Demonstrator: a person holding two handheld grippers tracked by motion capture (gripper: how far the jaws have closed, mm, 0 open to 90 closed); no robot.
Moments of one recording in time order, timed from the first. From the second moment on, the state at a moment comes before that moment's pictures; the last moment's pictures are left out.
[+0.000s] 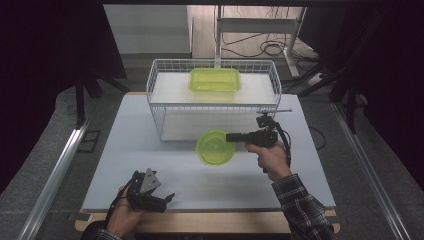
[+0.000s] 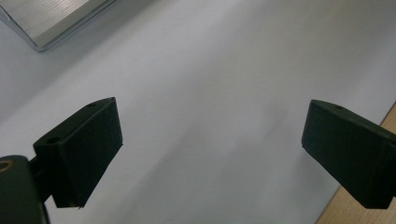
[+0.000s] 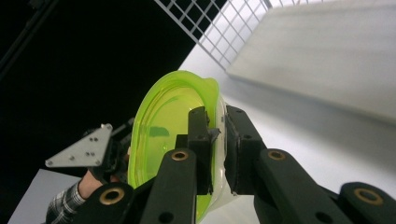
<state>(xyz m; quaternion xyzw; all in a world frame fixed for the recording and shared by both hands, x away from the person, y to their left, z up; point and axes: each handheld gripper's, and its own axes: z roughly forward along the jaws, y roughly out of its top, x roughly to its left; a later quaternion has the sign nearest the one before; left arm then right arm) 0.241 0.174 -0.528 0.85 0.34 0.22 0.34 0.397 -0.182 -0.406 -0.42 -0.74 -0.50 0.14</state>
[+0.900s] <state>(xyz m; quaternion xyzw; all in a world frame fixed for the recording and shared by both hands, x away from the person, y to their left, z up) 0.242 0.176 -0.528 0.84 0.35 0.22 0.35 0.422 -0.183 -0.325 -0.42 -0.71 -0.56 0.10</state>
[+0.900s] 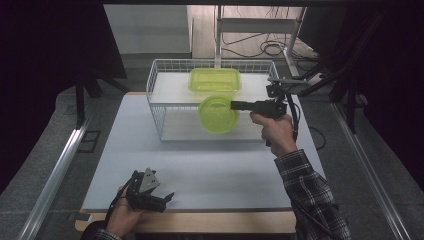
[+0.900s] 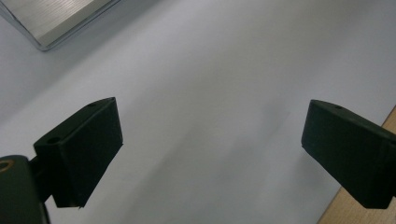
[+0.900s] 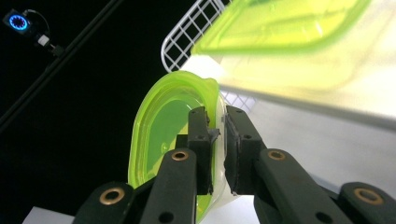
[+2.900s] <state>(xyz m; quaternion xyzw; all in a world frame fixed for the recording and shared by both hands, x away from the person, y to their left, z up) 0.241 0.176 -0.528 0.85 0.34 0.21 0.35 0.499 -0.144 -0.272 -0.50 -0.66 -0.56 -0.05</state>
